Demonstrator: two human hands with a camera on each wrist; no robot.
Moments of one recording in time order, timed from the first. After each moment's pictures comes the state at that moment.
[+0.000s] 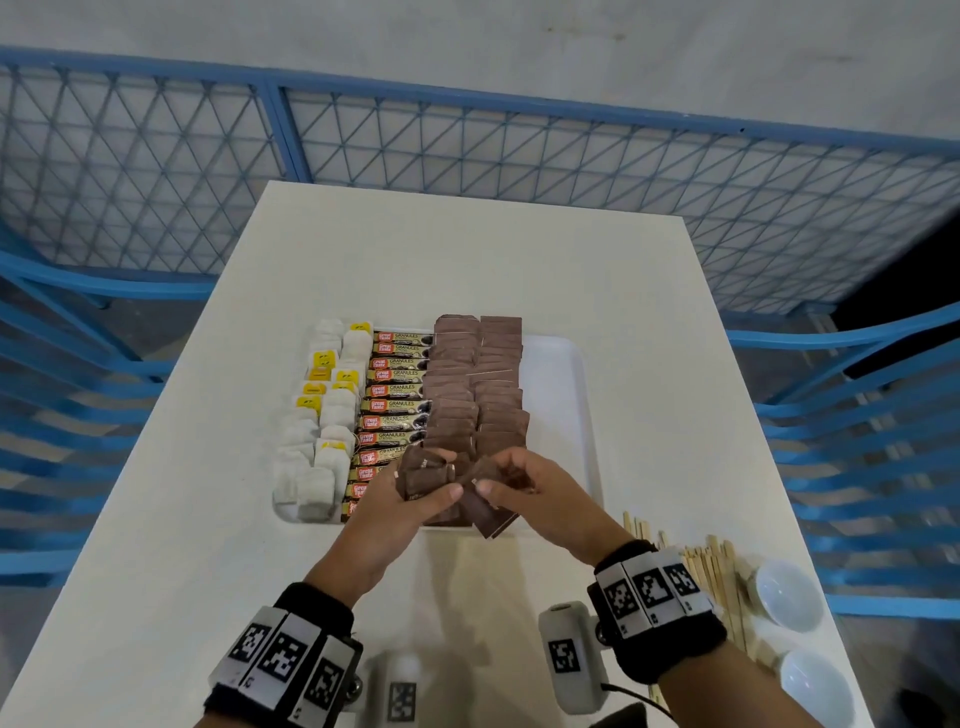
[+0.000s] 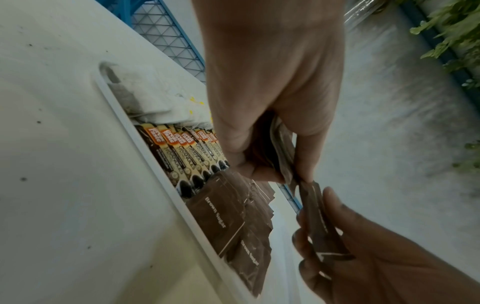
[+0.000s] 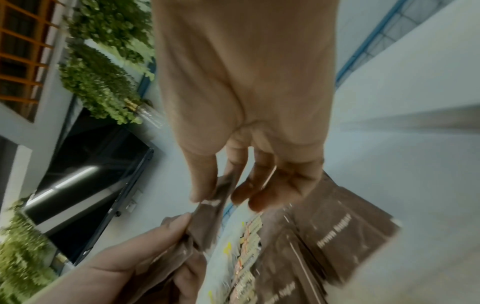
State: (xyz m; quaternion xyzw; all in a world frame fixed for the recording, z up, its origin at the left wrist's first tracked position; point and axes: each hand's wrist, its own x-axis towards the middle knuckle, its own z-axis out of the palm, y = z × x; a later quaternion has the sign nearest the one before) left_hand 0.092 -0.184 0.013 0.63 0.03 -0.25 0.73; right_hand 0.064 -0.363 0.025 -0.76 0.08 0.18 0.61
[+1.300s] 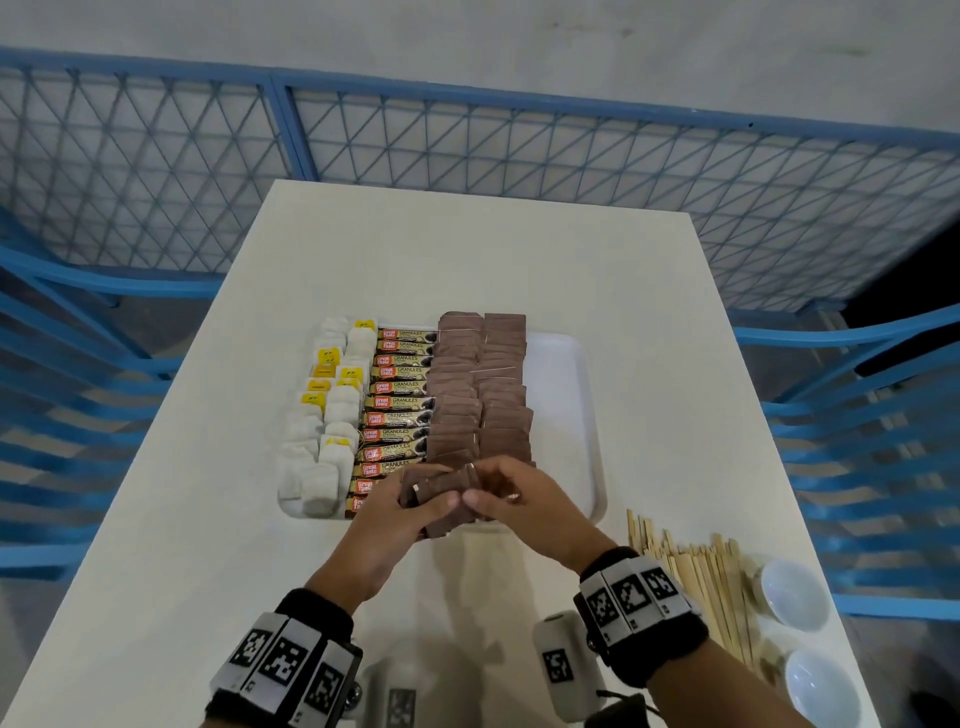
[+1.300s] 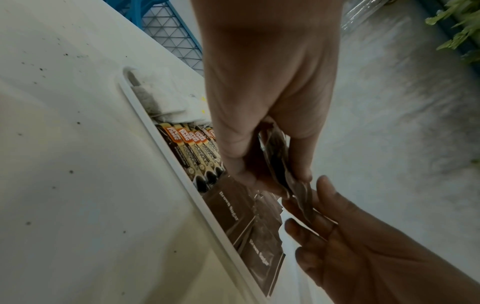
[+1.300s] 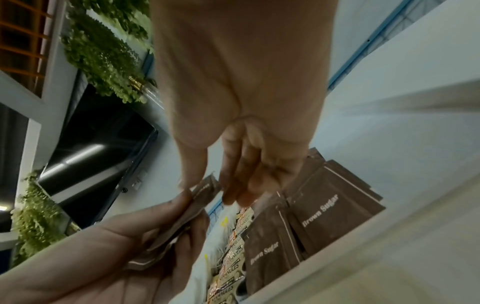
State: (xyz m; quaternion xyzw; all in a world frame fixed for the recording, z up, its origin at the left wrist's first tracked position) left_hand 0.083 -0.178 0.010 0.65 0.09 -0.30 0.69; right_hand 0.060 -0.352 0.008 -0.78 0.06 0.18 0.60
